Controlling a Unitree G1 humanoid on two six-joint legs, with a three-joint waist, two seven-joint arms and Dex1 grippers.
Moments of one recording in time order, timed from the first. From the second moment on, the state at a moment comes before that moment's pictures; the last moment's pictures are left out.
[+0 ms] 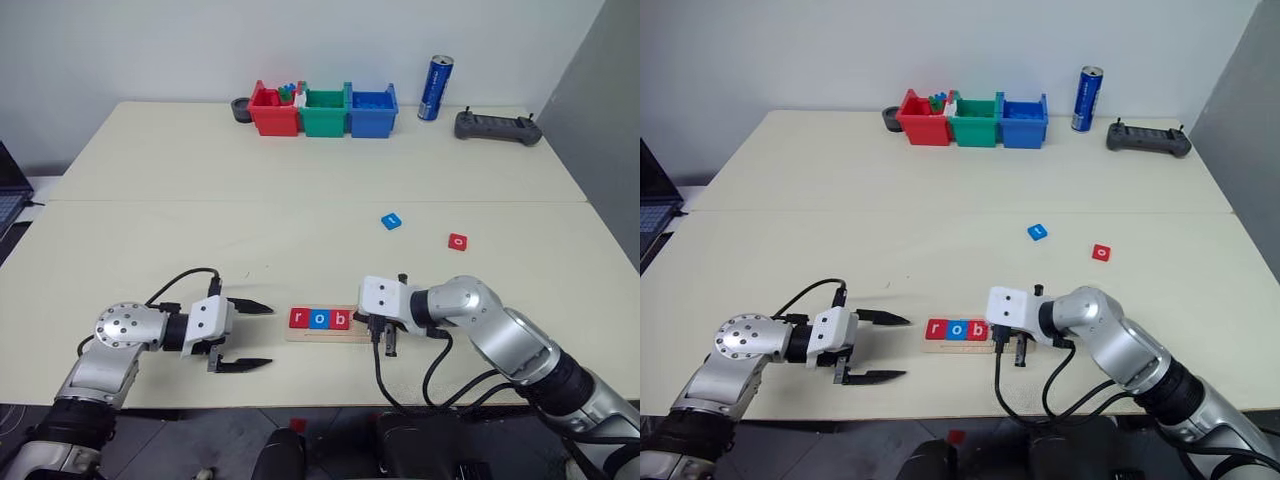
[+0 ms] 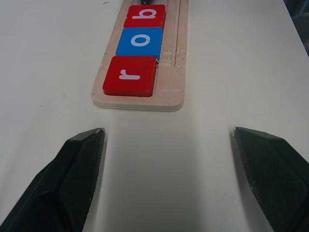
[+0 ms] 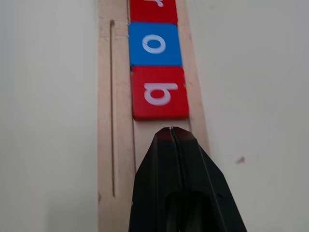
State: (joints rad) left arm -0.18 0.81 -0.07 0.20 -0.27 -0.25 -1.36; right arm -0.53 -0.62 0.52 -0.39 0.01 0.73 0.91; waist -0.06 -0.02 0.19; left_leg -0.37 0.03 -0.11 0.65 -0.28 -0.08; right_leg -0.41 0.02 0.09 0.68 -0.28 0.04
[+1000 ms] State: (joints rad) left arm -0.20 0.80 -0.07 0.11 -0.28 -0.14 -1.35; right arm -0.49 -0.31 -0.14 0.15 0.08 0.64 0.28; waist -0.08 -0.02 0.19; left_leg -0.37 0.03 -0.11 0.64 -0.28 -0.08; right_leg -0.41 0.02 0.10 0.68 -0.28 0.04
